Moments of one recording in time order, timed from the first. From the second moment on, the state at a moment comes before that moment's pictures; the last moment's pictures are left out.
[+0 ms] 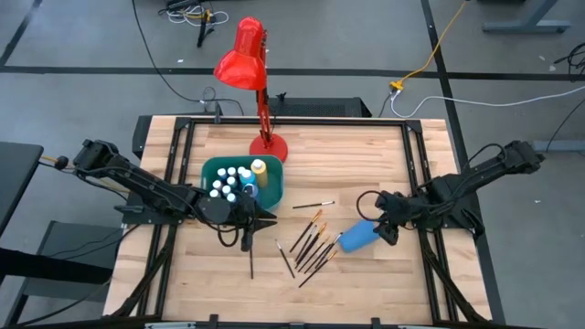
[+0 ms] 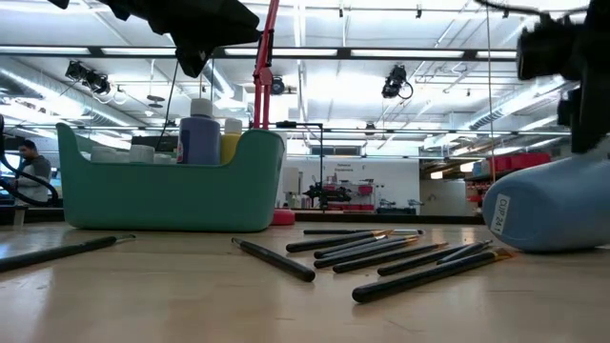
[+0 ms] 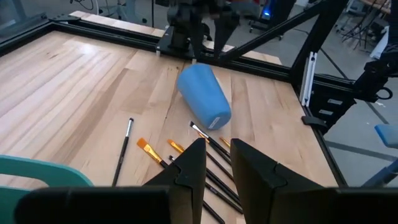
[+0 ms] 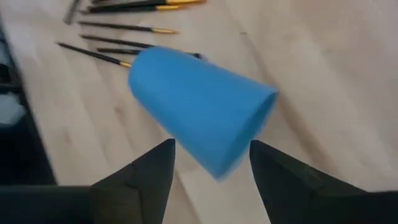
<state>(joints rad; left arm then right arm) -0.37 1.25 0.67 0.25 -0.37 -0.35 0.41 0.87 0.61 -0.77 0.05 0.97</state>
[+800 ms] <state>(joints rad) -0.37 1.25 0.67 0.25 -0.37 -0.35 0.39 0.85 0.30 -0.12 0.05 0.80</state>
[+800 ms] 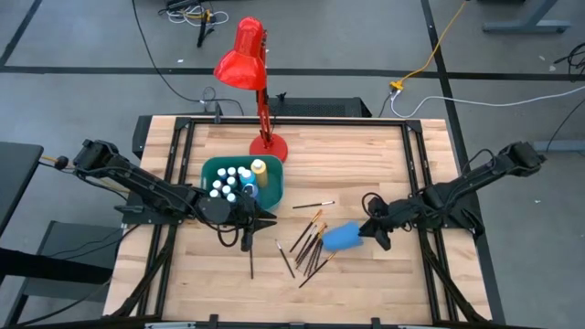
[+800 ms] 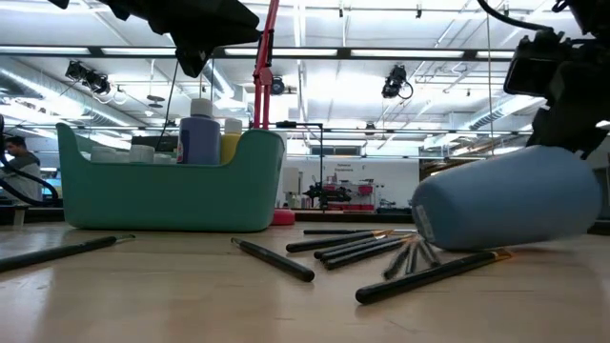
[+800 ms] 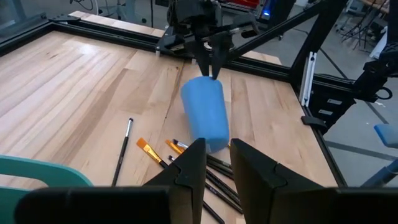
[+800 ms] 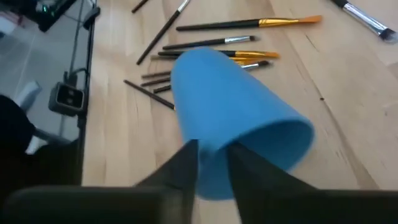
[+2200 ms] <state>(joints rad) -0.37 1.25 0.67 0.25 -0.34 -0.36 0.37 0.84 0.30 -0.03 -0.05 0.75</state>
